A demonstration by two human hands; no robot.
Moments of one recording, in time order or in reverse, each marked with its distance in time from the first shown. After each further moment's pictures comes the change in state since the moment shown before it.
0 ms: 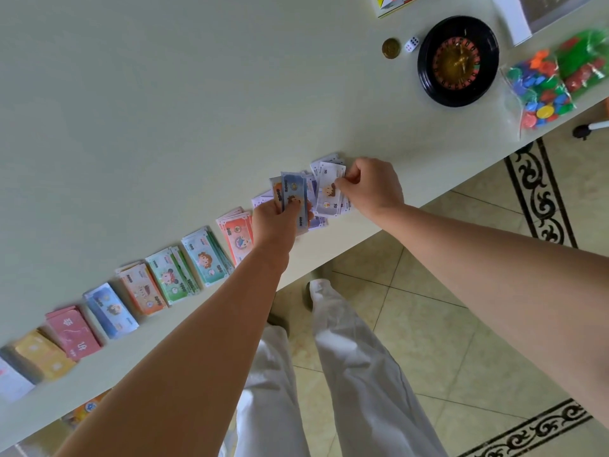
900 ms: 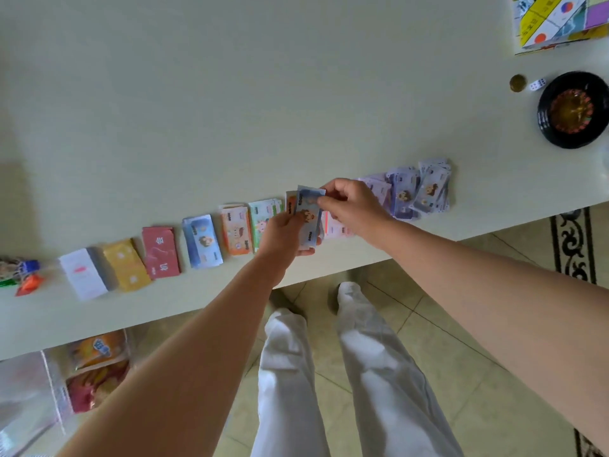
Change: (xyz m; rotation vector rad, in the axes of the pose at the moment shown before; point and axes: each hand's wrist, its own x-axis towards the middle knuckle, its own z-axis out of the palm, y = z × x) left_hand -0.028 -0.073 -0.152 -0.261 -0.068 -0.118; right_hand -0.090 -0.146 0.092 0.353 -0.471 -0.149
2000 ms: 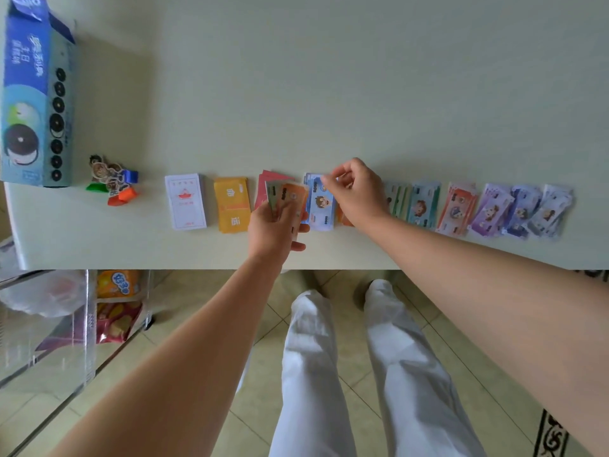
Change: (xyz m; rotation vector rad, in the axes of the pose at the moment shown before) left_hand -0.007 -0.086 -0.197 -0.284 0.251 0.136; right_hand 0.026 -0.057 0.205 -0.385 0.153 -0.092
